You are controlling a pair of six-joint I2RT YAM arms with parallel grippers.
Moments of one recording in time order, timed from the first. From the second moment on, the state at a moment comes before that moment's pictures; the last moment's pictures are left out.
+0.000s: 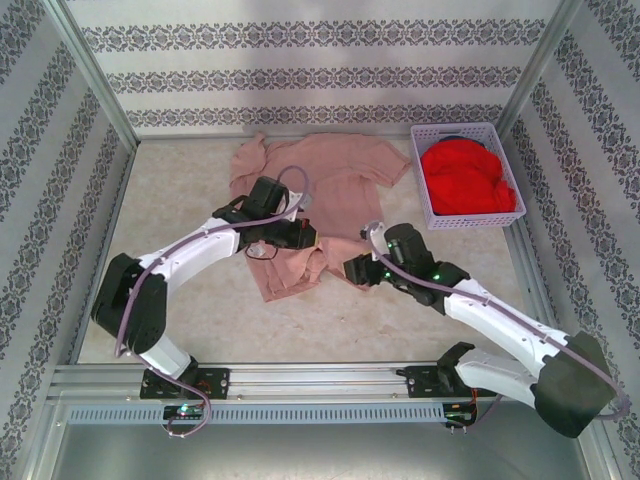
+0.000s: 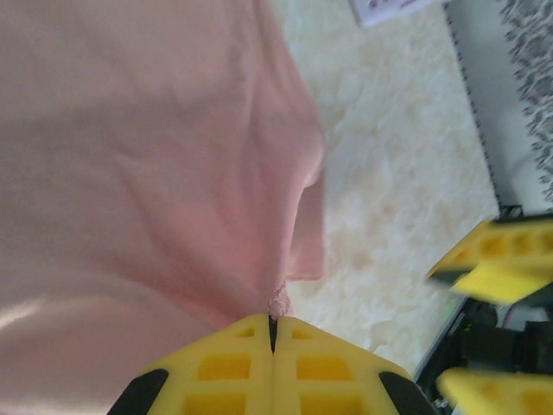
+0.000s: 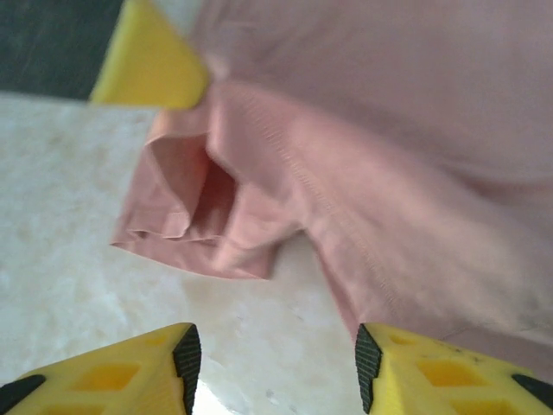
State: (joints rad) left arm -0.51 1.59 1.15 -0.41 0.52 -0.44; right arm 0.65 1.08 0.63 -0.22 -0.22 0.26
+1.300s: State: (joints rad) left arm -0.43 1.47 1.35 -0.53 0.46 -0.49; right arm 0.86 1.30 0.49 0.11 0.35 0.41
